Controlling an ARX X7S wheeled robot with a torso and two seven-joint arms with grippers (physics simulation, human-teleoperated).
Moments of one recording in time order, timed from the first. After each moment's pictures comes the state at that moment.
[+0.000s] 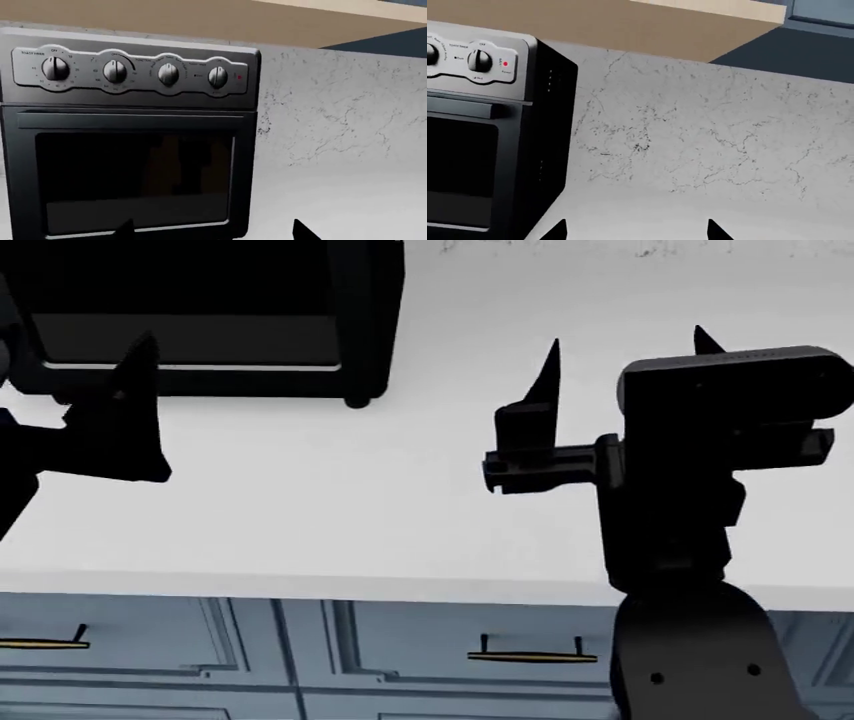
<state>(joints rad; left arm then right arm) -0.77 -0.30 0.00 0.44 -0.63 -0.99 -0.17 0.70 0.20 -0.09 -0.30 0.11 0.72 0.07</state>
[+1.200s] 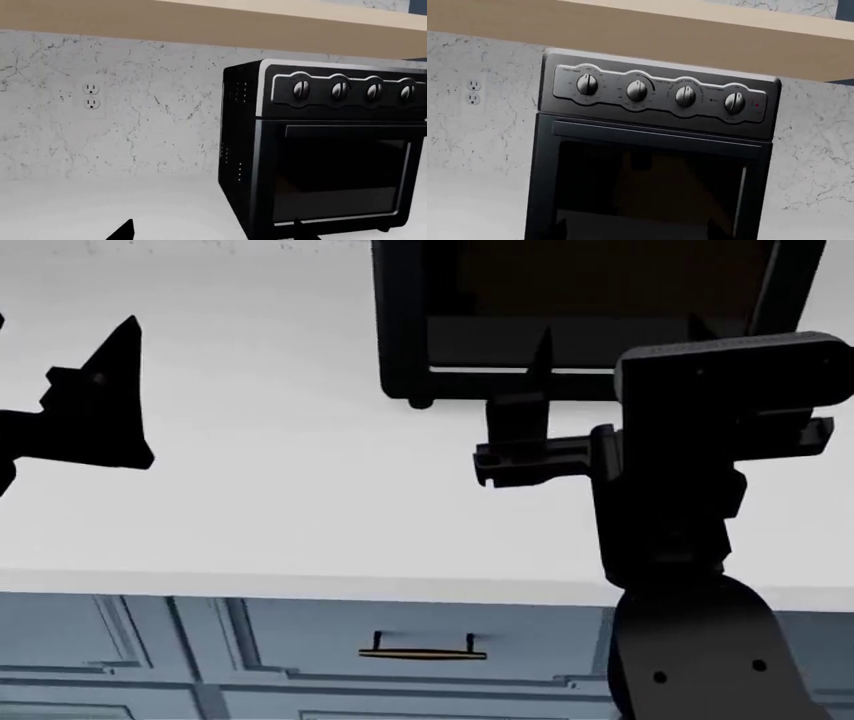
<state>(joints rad) -0.81 -0.32 -0.02 0.47 -0.69 -1.05 -0.21 0.72 0.21 -0.10 -0.35 0.16 0.78 0.09</state>
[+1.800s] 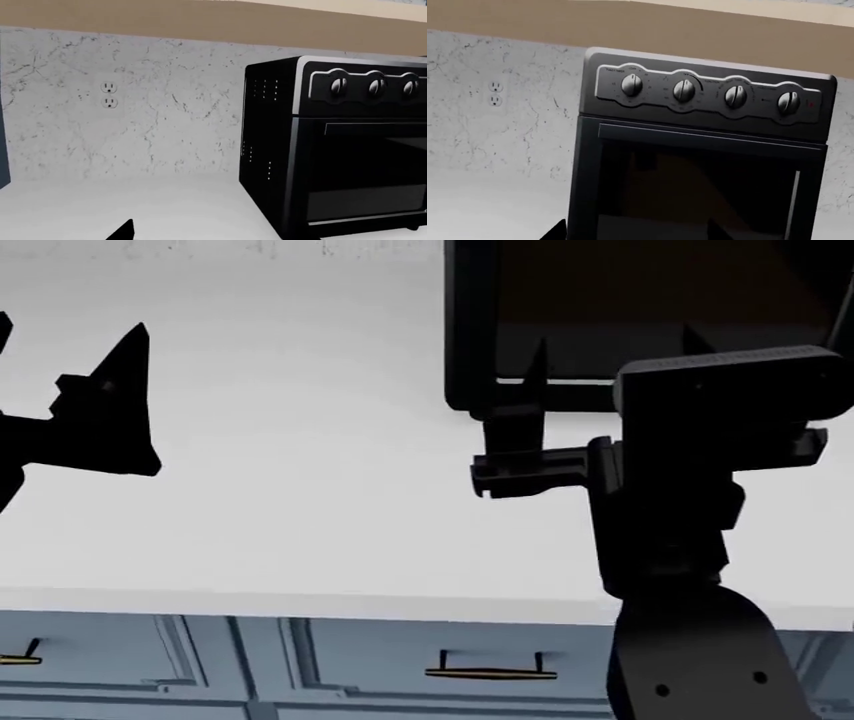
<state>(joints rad) -0.80 -0.33 0.00 0.47 -0.69 -1.04 -0.22 0.70 0.22 -0.10 -0.36 0.18 0.76 0.09</state>
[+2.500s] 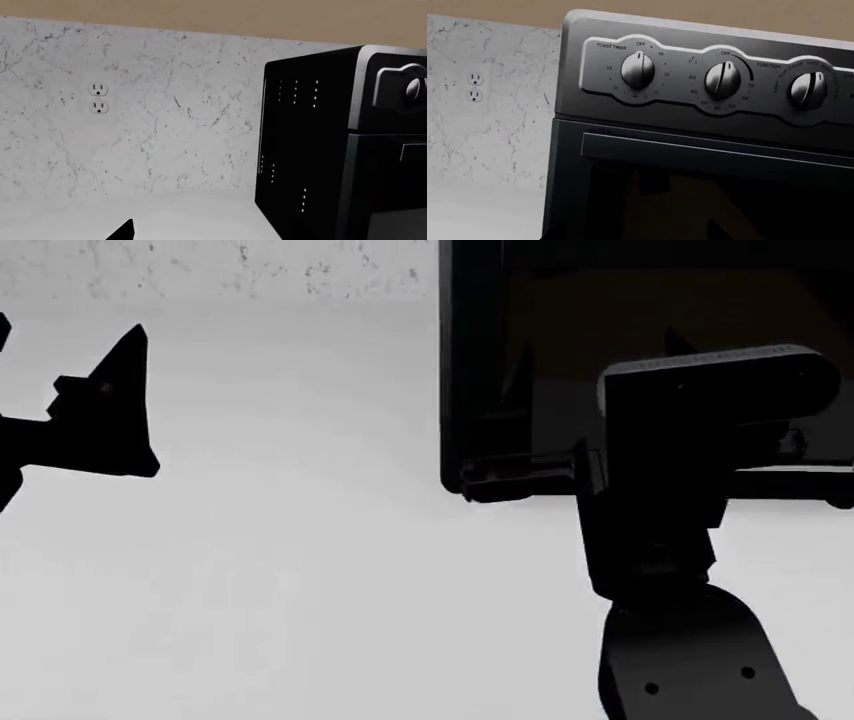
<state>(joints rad) -0.80 -0.34 0.00 0.47 -0.71 -1.02 -0.23 0.70 0.23 -0.13 -0.35 0.20 0.76 0.10</state>
